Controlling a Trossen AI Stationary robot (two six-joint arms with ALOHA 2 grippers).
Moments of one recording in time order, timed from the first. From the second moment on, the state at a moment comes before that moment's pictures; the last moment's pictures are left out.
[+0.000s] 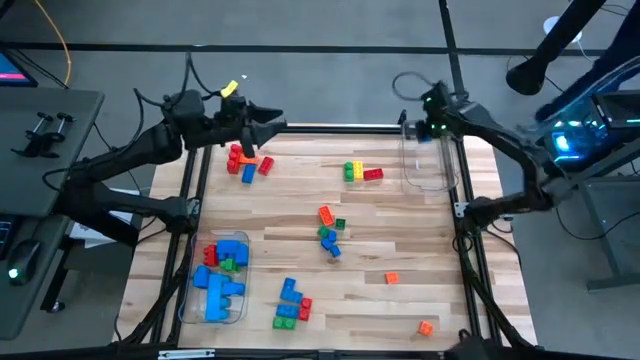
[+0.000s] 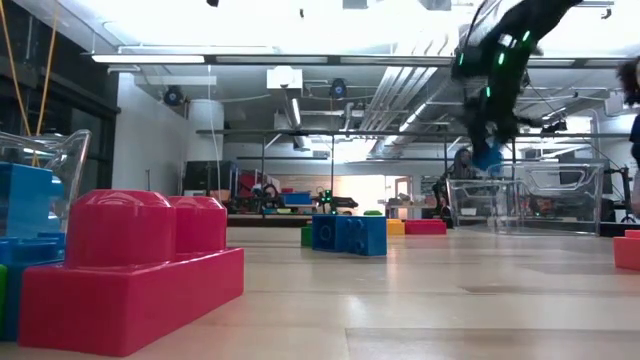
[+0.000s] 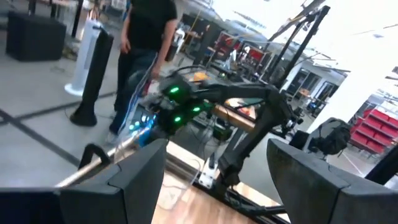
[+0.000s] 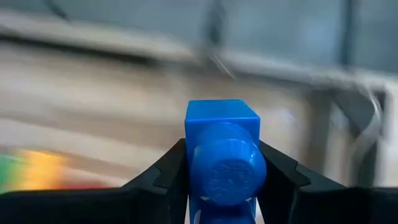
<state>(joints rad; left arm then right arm) 0.36 1.07 1.22 -0.16 0.08 -0.40 -0.97 1.31 1.06 -0.80 0.13 0.37</state>
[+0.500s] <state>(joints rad) 0.36 1.03 1.22 -0.16 0.20 -0.41 -0.27 1.61 0.89 0.31 -0.10 0.70</state>
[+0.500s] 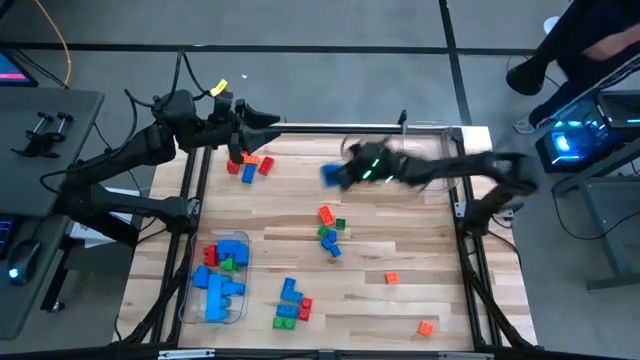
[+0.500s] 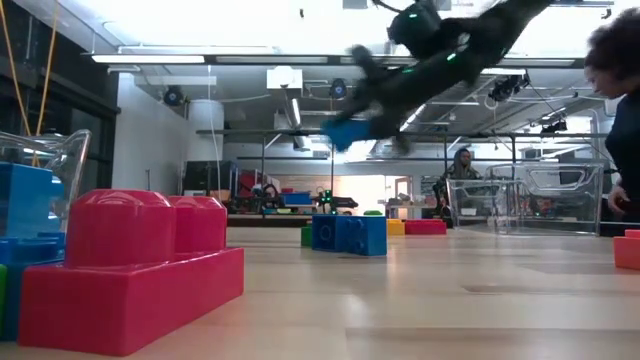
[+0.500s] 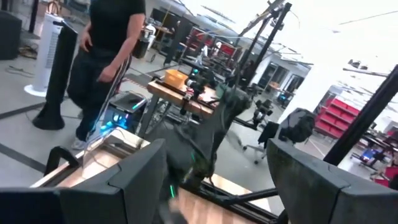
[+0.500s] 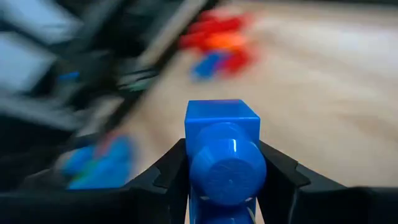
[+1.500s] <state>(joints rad) 0.36 1.03 1.22 -0.16 0.20 -0.44 0.04 2.55 2.21 0.21 -0.50 0.46</state>
